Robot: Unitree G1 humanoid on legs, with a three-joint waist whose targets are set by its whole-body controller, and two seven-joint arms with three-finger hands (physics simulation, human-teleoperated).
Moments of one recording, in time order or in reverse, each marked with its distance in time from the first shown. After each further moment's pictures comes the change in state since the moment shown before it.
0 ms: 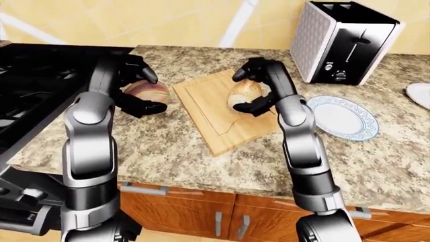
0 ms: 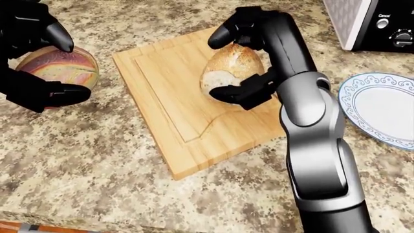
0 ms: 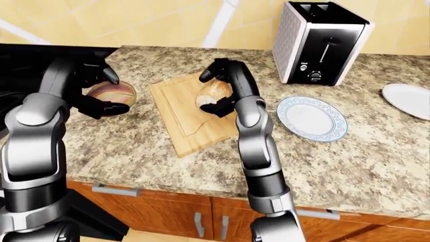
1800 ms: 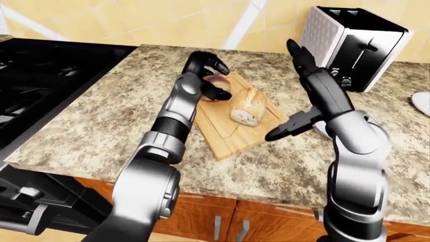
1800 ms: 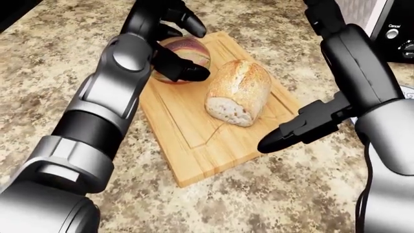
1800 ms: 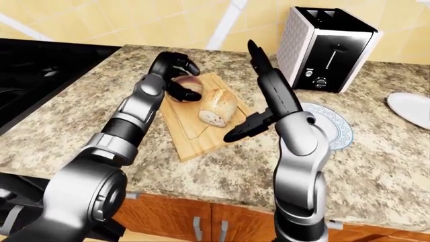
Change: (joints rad) left arm -0.574 -0.305 -0.153 1.248 -0.012 -0.551 0.372; right arm 0.192 -0.115 -0.069 -0.592 -0.102 0.297 0.418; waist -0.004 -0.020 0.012
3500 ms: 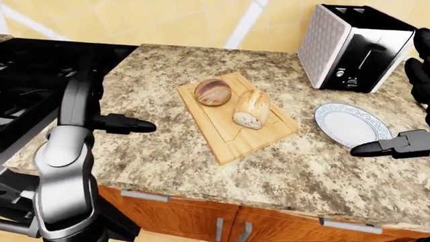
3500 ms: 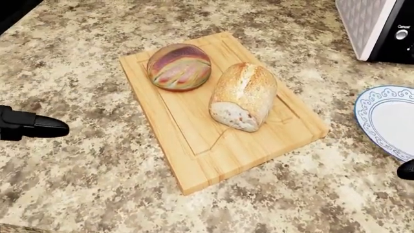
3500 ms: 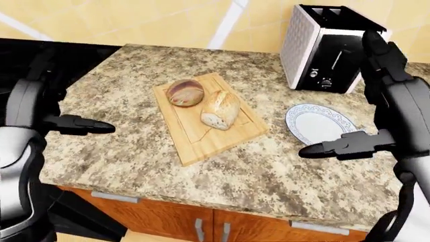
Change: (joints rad) left arm 0.828 0.293 0.280 -1.549 -0.115 0.525 -0.323; right arm 0.196 -0.322 -0.493 -0.340 0.294 0.240 0.105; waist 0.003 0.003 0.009
